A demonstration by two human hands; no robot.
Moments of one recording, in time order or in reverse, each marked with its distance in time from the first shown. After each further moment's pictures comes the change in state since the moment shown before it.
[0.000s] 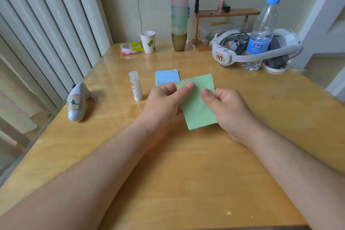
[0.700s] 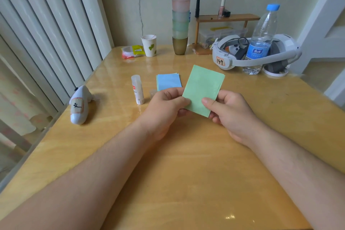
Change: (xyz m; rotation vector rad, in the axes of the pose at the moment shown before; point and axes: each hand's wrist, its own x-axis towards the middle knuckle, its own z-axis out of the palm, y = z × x) left_hand 0.011 -0.004 -0.013 0.163 -0.046 -0.020; right_hand 0.013 0.008 -0.010 -0.056 0.037 0.089
